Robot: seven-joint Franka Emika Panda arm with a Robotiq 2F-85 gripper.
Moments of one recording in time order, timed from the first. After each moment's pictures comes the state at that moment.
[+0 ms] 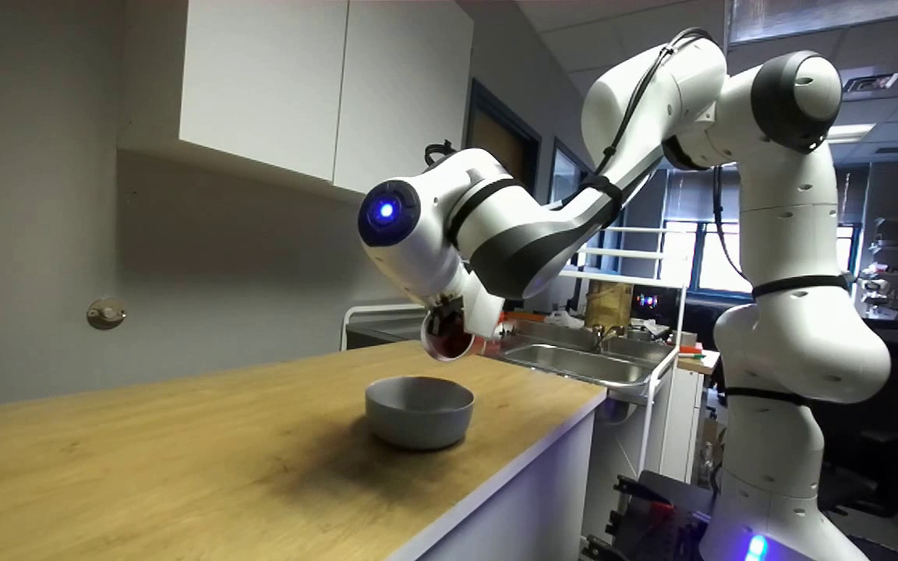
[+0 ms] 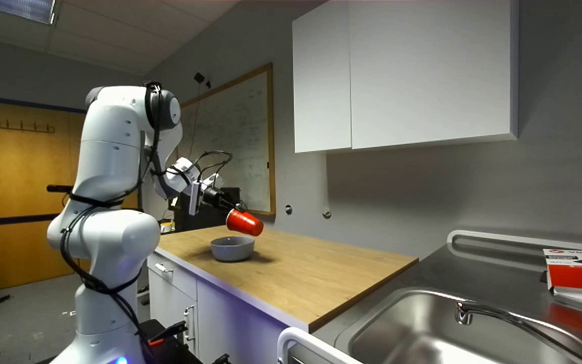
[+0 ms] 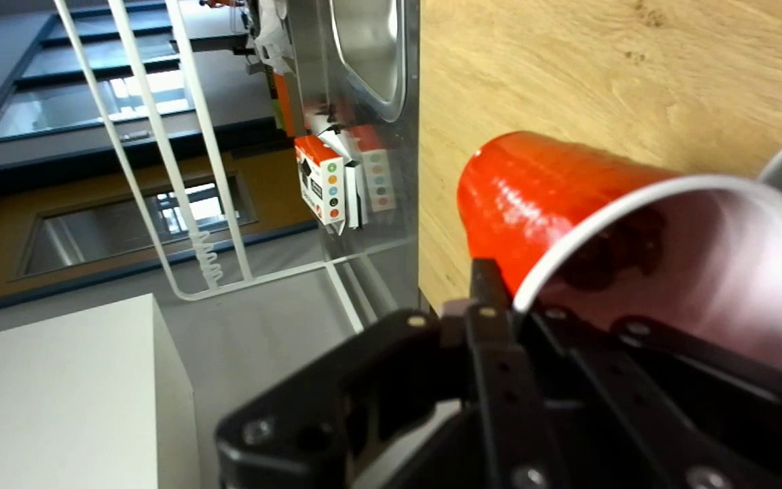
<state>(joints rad) 0.45 0.13 0.36 -2.07 -1.02 1.39 0.95</state>
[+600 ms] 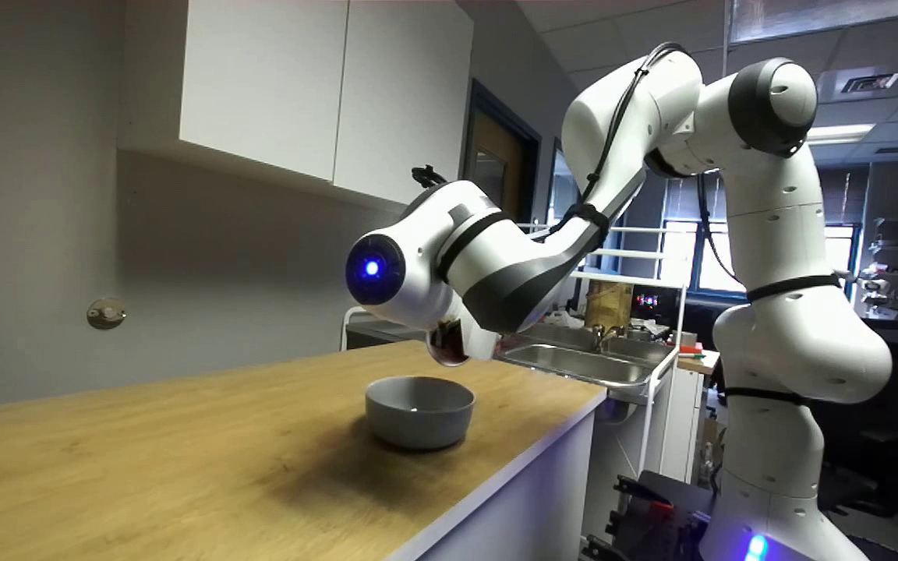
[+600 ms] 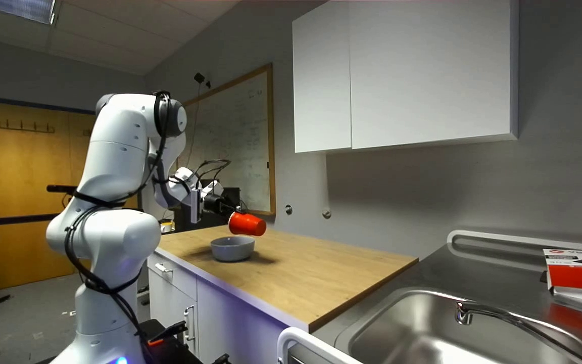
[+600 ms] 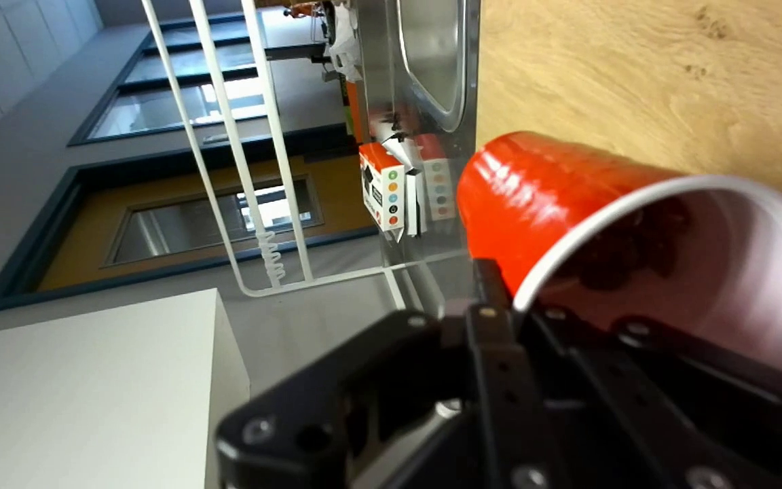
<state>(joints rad) 0.47 0.22 0.36 -2.05 -1.09 1.27 1.01</state>
